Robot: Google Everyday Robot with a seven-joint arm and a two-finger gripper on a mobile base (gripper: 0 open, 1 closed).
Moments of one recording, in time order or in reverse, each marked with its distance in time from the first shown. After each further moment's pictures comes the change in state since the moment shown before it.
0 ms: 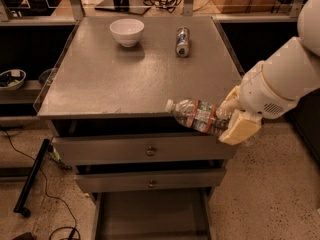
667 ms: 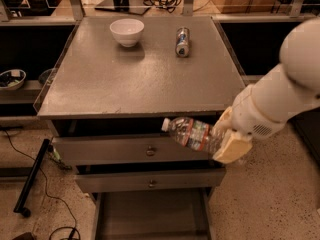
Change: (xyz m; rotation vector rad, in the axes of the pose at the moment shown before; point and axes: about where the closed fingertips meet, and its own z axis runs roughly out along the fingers) arm 0.007 0.027 0.037 -0.062 0.002 0.029
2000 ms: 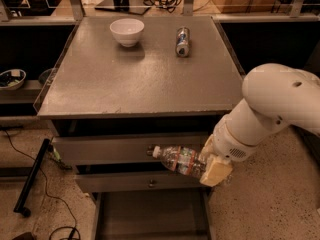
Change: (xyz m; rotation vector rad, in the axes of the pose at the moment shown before) arm 0.015 0.034 0.082 -0.151 0.038 0.046
